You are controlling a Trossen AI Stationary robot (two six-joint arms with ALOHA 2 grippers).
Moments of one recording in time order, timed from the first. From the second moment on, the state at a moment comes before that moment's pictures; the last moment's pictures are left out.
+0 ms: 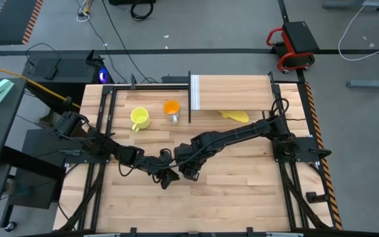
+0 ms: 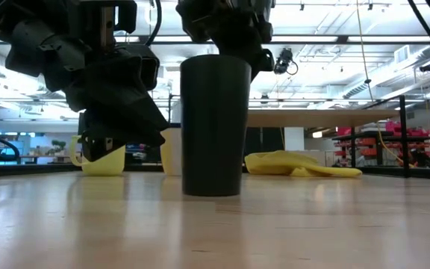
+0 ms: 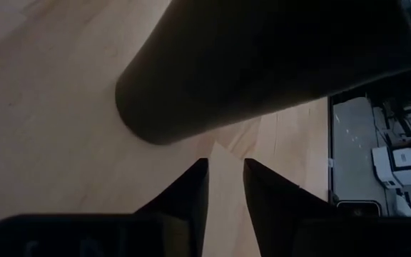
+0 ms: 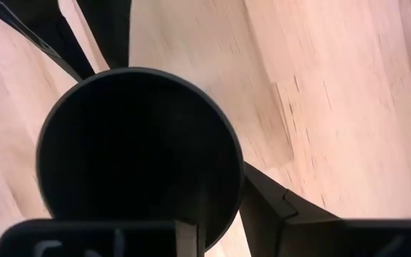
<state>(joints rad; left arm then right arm) -0.36 1.65 0.59 0.52 -0.09 -0.97 0.21 2.12 1.91 -1.16 0.04 0.57</state>
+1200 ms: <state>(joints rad) -0.34 1.65 0.59 0.52 -0.09 -0.98 -0.03 1.57 1.90 -1.57 0.18 0.65</state>
